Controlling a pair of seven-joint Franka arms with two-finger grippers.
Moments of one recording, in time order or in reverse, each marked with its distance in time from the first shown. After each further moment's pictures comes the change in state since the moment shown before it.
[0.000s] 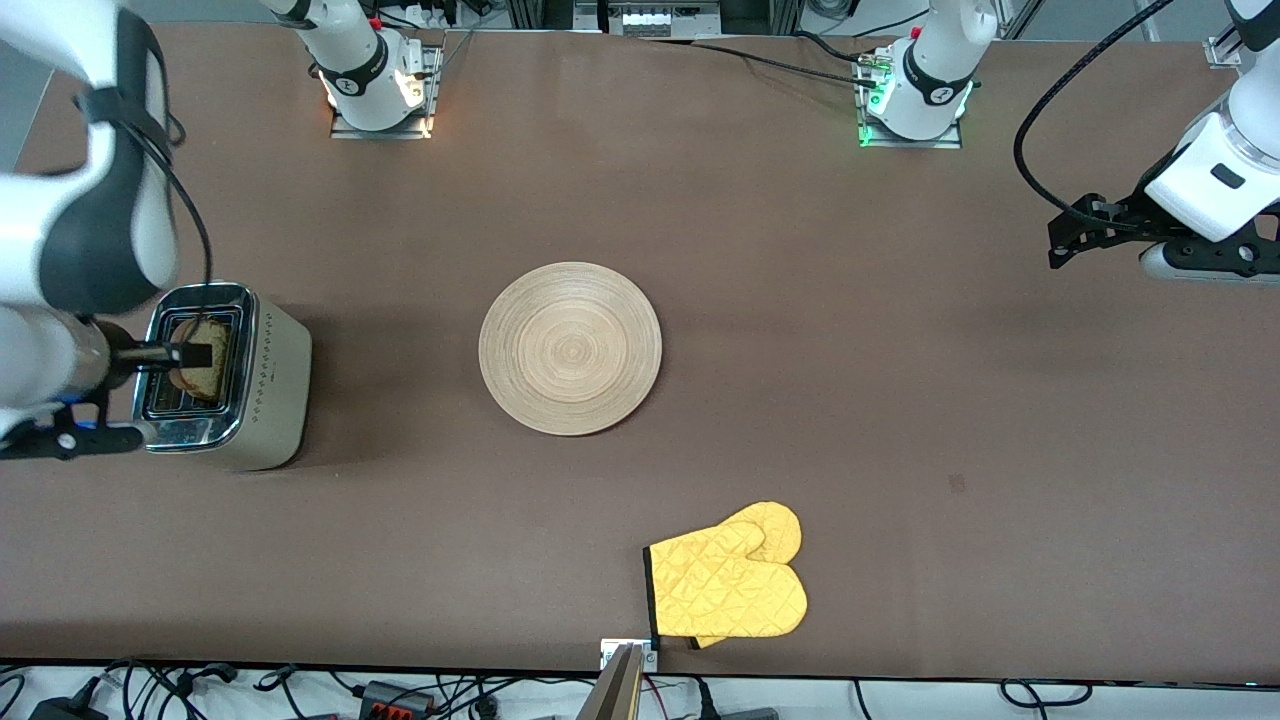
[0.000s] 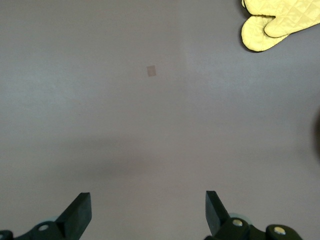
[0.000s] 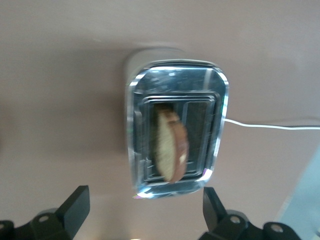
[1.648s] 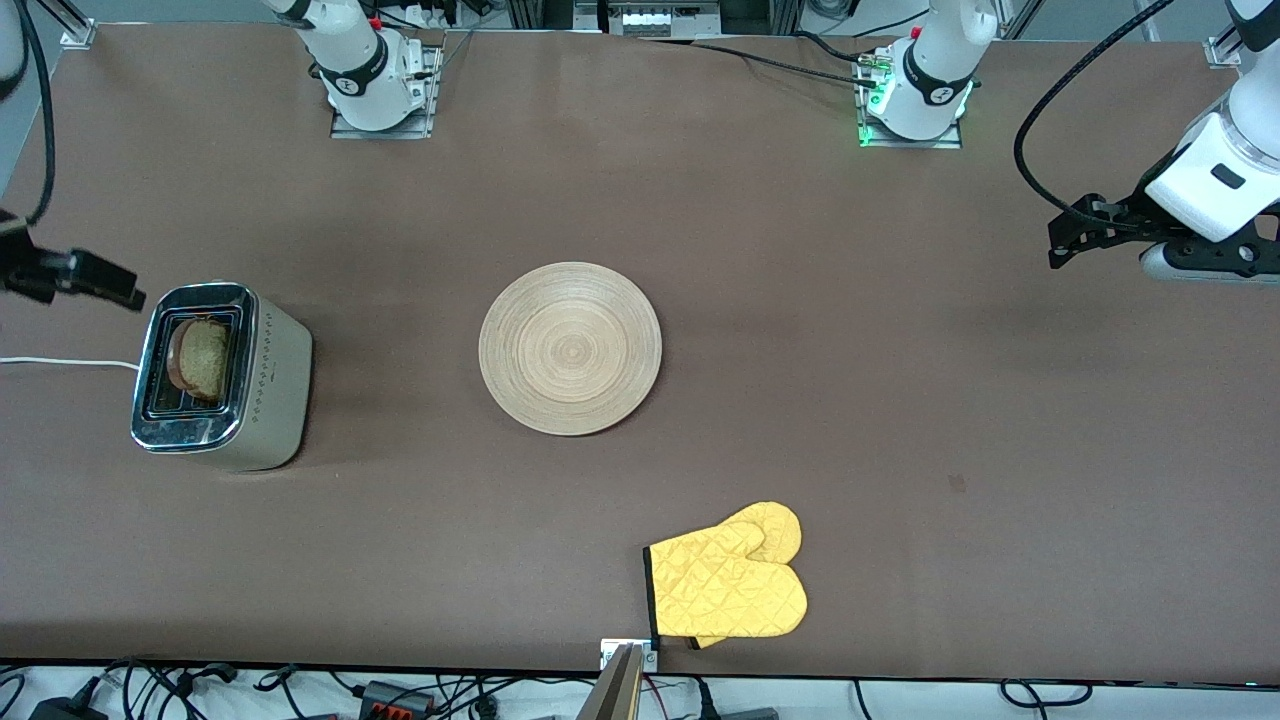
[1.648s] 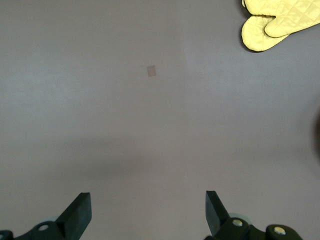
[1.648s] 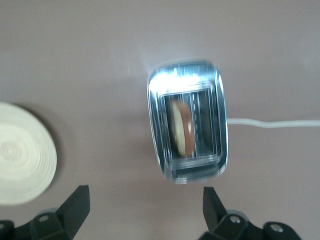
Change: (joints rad) left arm 0.000 0.000 0.000 0.000 0.000 0.000 0.000; right arm -0.080 -0.449 0.031 -0.462 0.090 0.220 0.107
